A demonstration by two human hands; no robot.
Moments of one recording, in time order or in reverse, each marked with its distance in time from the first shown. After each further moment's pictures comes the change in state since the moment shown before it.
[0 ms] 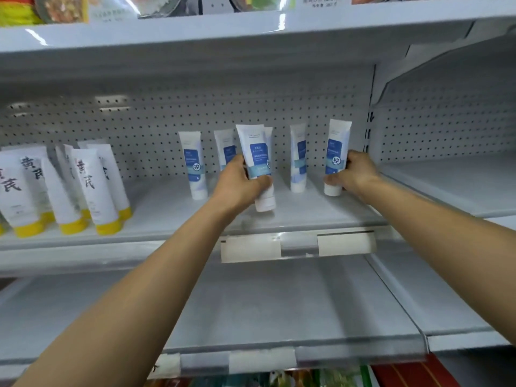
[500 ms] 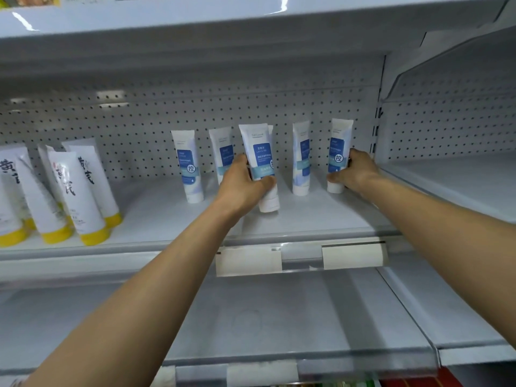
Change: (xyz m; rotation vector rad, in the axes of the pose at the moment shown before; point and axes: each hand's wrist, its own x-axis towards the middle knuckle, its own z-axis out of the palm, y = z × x) left_hand 0.029 -0.014 0.016 0.013 0.013 -0.021; right_hand 0.041 0.010 0.012 -0.121 -0.016 0.016
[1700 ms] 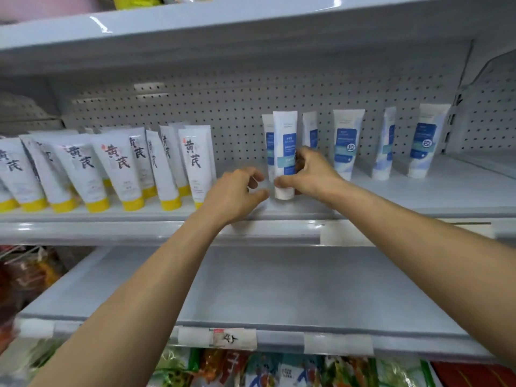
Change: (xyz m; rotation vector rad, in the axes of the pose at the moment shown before) left_hand -0.057 -0.067 -0.172 0.681 -0.057 0.052; right_hand -0.143 -0.155 0.154 0.159 -0.302 -0.316
